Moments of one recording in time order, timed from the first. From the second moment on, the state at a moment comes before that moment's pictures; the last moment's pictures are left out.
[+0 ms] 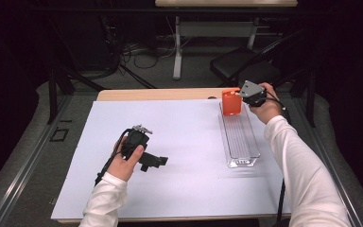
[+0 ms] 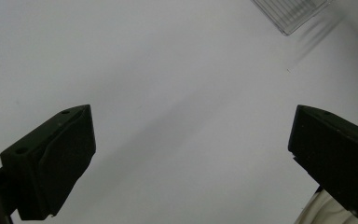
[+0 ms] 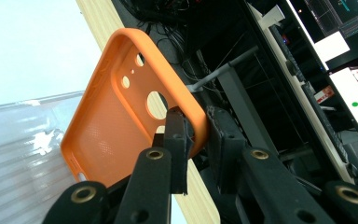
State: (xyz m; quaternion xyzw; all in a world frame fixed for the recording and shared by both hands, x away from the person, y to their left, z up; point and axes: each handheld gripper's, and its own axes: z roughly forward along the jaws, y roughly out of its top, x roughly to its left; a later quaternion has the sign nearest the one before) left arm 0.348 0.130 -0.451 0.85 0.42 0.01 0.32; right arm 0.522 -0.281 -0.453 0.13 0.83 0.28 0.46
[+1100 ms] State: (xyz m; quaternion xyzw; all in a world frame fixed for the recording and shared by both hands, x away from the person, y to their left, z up) left arm 0.349 0.131 -0.453 0.85 0.42 0.01 0.32; right arm 0.530 -0.288 -0.457 0.20 0.82 0.27 0.47
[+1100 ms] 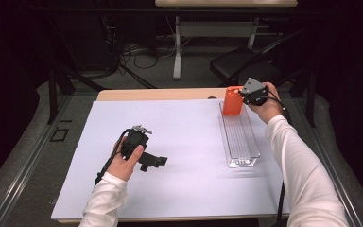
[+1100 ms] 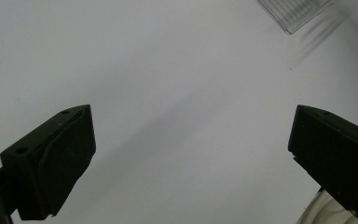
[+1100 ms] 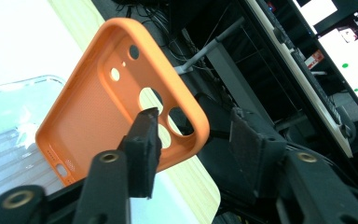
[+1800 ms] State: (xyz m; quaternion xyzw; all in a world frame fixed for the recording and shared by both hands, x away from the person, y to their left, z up) left arm 0.347 0.132 -0.450 0.85 0.41 0.01 0.33; right arm 0.516 -0.281 -0.440 0.24 0.83 0.25 0.45
